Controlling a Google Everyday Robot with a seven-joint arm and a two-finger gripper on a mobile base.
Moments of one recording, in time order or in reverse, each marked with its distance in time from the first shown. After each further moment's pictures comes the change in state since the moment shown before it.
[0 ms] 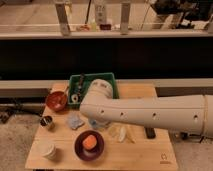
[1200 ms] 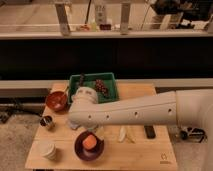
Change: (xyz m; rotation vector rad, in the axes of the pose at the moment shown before) arm -0.057 -0.032 0.030 0.025 -0.055 -0.118
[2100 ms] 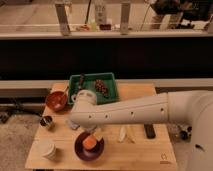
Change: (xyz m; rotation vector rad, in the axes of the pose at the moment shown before) arm -0.014 -0.014 0.038 0.015 -0.068 -0.046
